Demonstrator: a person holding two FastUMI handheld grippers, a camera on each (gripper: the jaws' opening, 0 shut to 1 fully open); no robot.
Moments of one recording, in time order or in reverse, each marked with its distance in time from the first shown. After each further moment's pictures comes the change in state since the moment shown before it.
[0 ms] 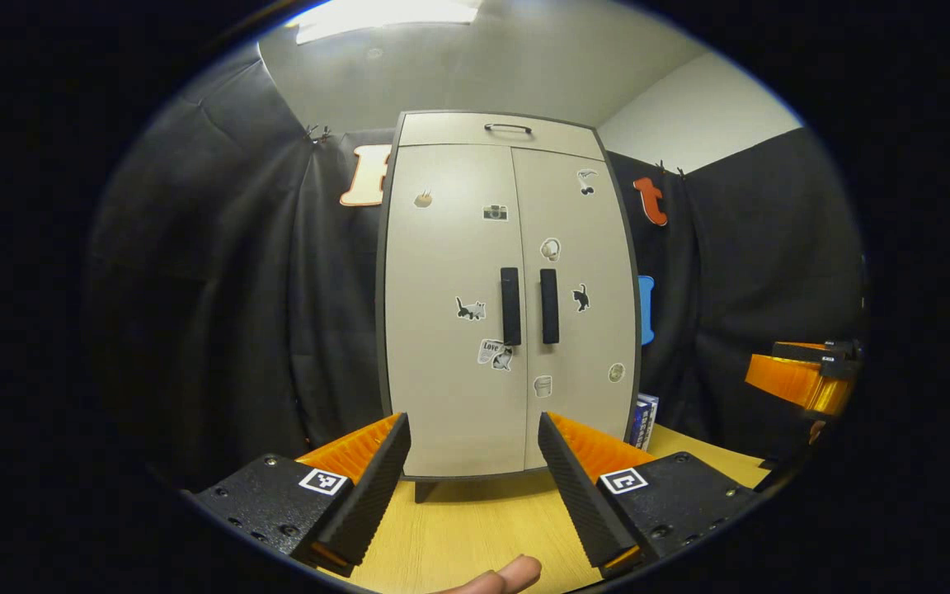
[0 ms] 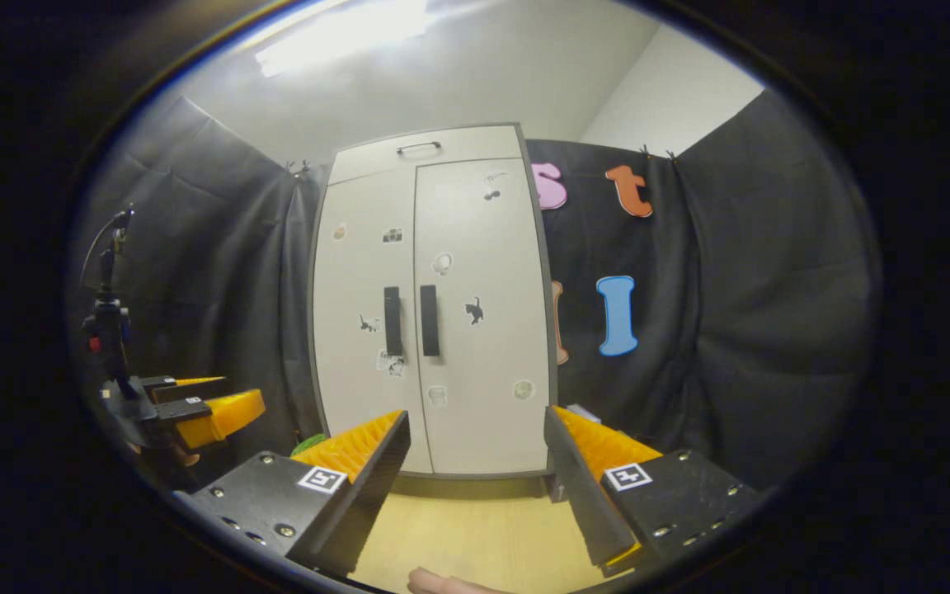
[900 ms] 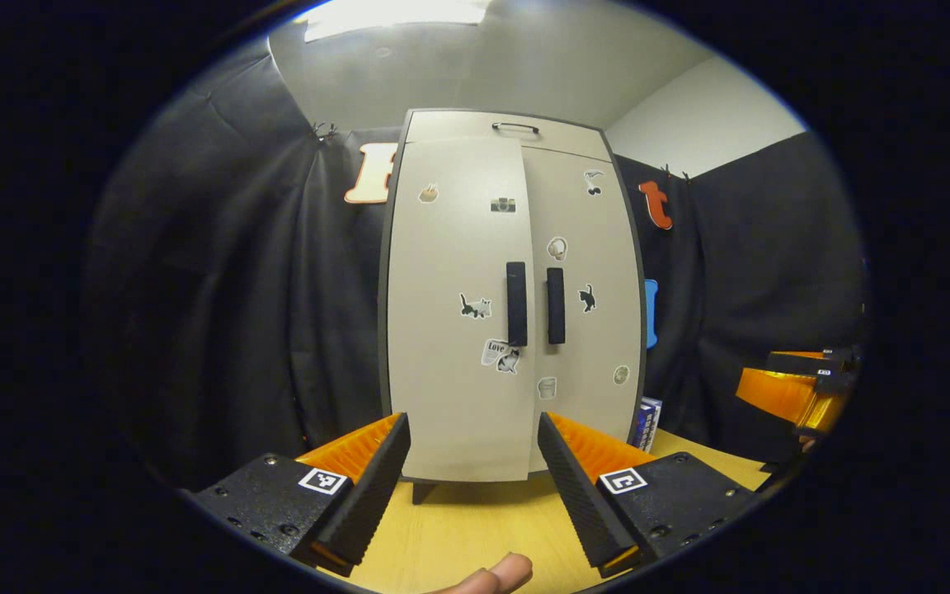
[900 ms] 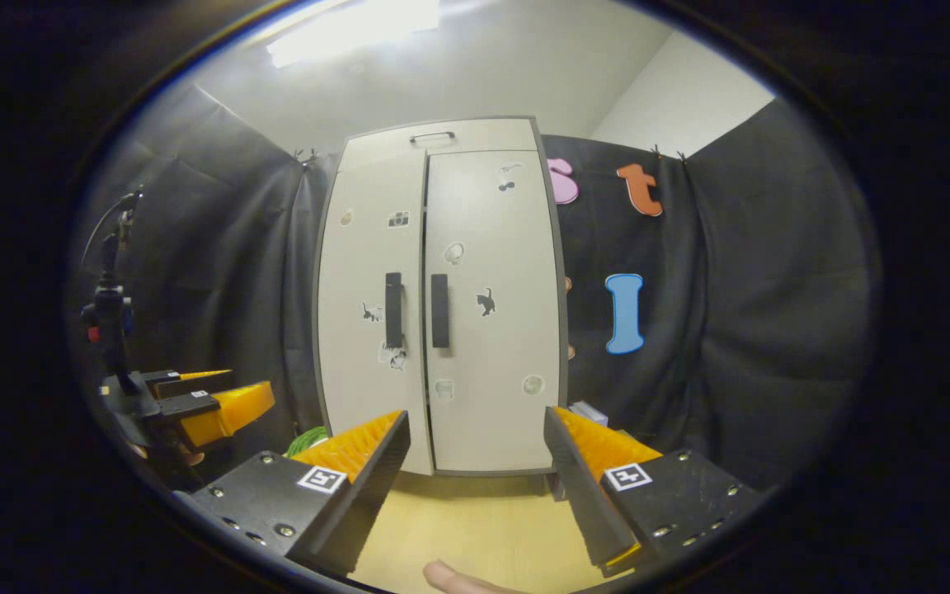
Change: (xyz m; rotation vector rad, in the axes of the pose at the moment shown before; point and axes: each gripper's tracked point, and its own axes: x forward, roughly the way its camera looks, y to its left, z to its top) left arm 0.009 0.011 -0.003 -0.004 -0.020 0.015; right arm 0.012 0.020 -0.016 -0.029 0.037 0.002
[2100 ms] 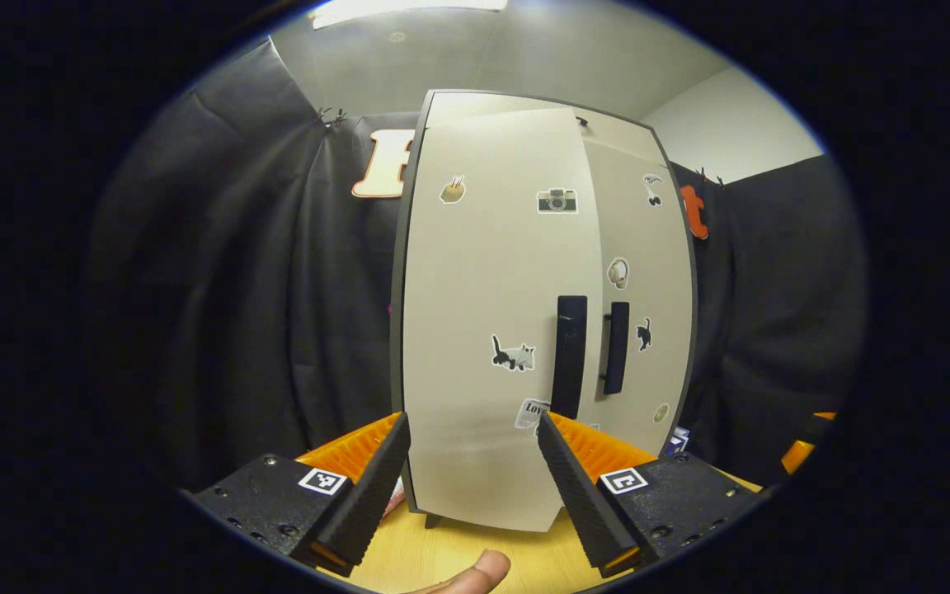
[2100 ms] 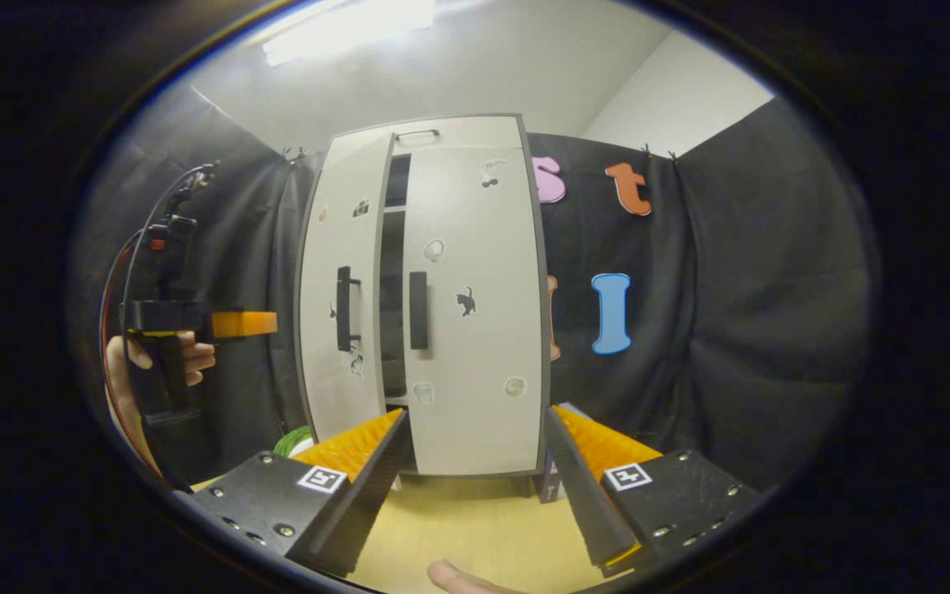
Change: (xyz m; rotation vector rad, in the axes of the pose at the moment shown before) left arm 0.087 0.044 0.049 -0.050 0.083 0.033; right arm 0.009 -0.020 0.006 -0.004 0.004 -0.047
